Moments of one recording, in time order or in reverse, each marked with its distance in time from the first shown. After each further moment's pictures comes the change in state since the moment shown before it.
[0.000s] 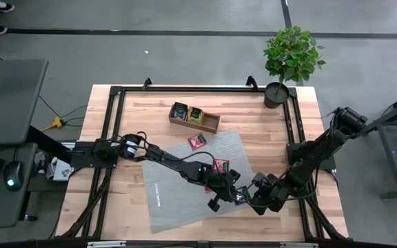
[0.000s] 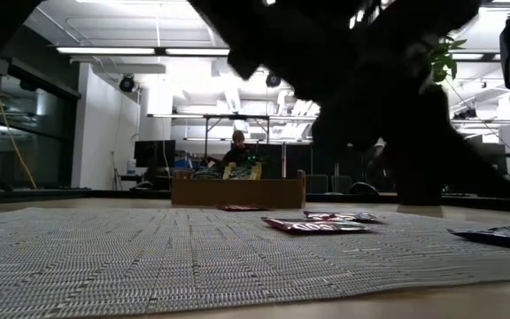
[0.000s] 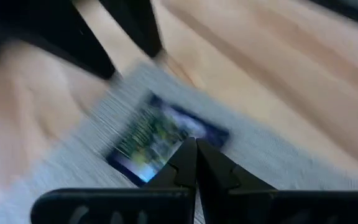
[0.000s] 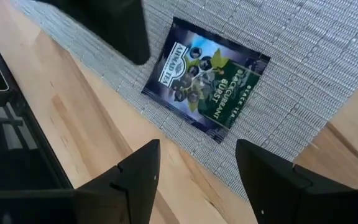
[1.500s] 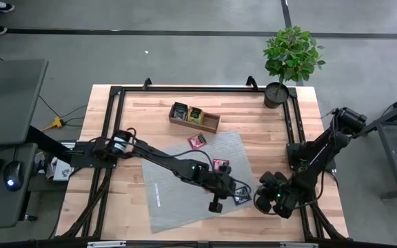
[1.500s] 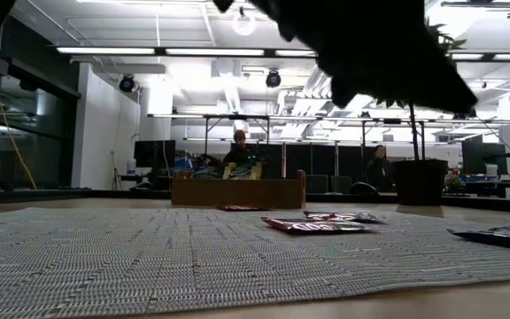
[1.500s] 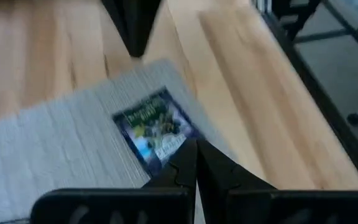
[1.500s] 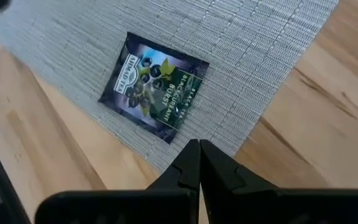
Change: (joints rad) left arm -0.035 -0.150 -0.004 -0.177 -0.096 -0.469; right arm 0.122 0.002 0.000 -0.171 0.202 0.142
